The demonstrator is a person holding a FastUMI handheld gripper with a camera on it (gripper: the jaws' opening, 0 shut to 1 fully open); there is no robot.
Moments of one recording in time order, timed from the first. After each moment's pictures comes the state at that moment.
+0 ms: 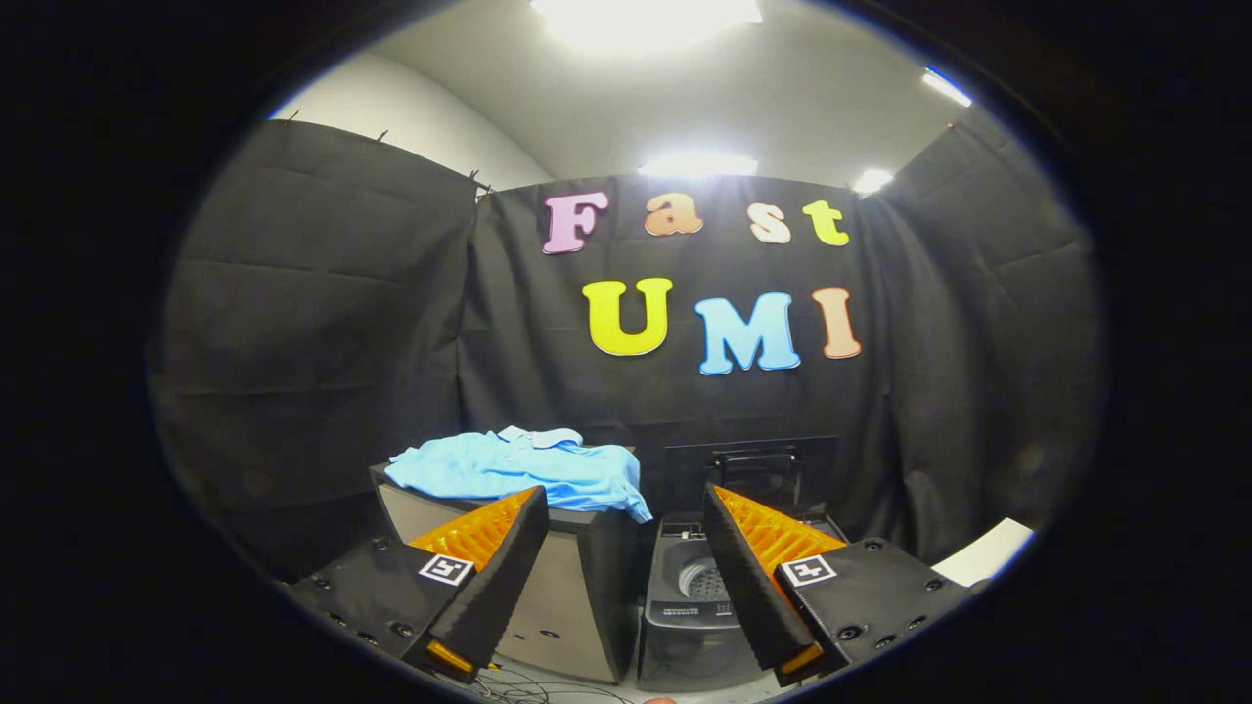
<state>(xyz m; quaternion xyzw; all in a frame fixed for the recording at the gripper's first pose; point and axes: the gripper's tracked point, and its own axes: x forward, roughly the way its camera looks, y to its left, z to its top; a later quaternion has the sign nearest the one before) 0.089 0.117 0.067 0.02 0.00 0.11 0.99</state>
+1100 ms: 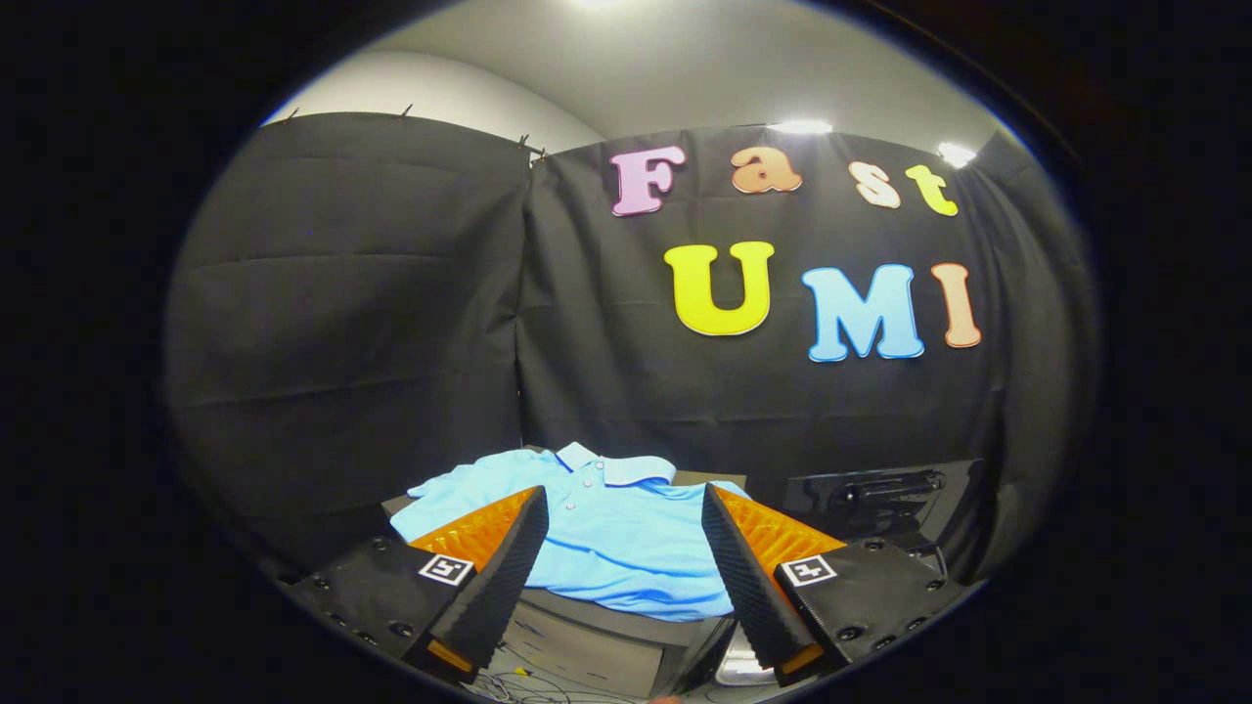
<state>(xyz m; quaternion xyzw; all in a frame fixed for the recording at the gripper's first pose) 0.247 0.246 0.087 0.01 0.06 0.23 0.97</state>
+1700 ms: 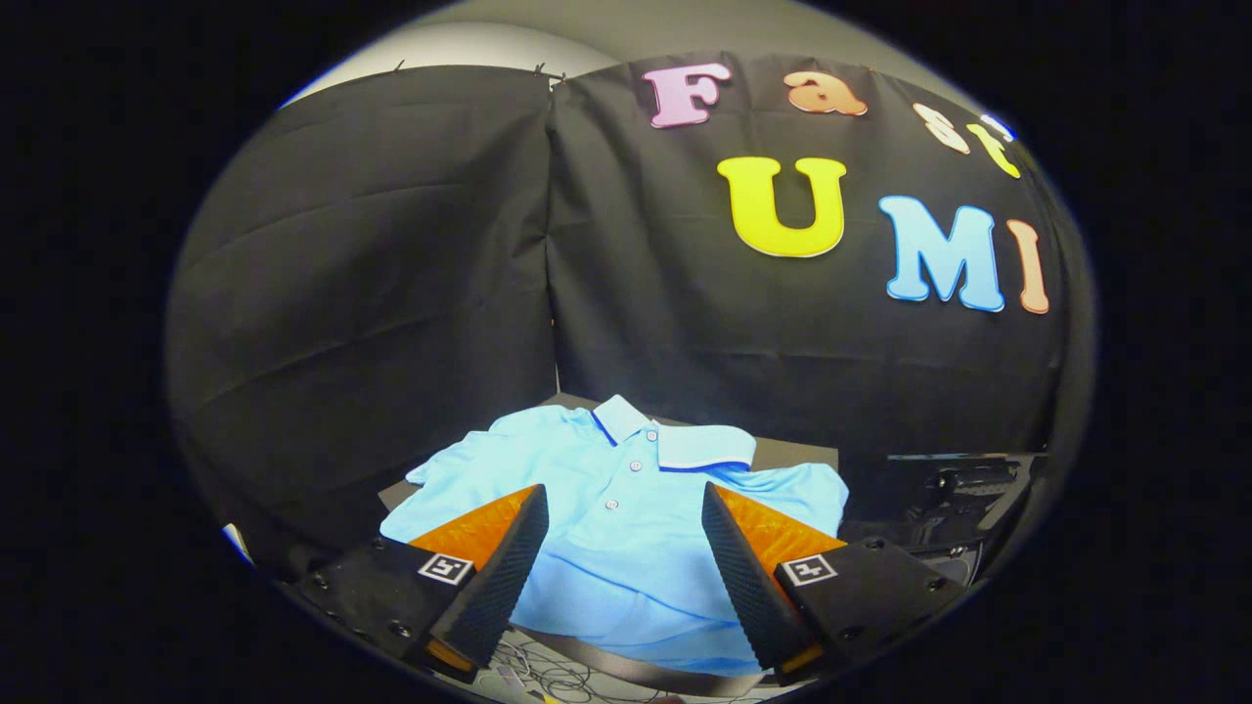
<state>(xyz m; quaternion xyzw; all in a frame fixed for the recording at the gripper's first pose) 0.317 0.323 0.043 -0.02 0.20 0.29 0.94</state>
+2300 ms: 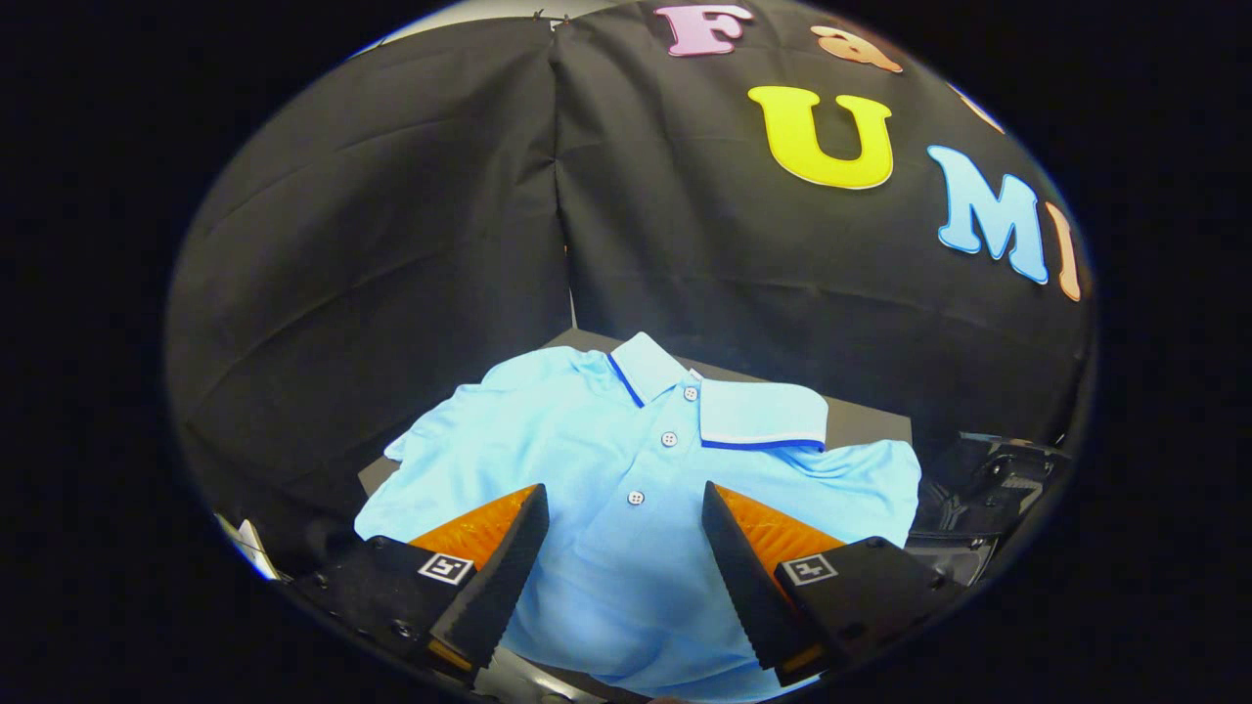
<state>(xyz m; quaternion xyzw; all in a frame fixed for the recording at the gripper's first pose) 0.342 0.359 -0.002 -0.06 0.31 0.31 0.90</state>
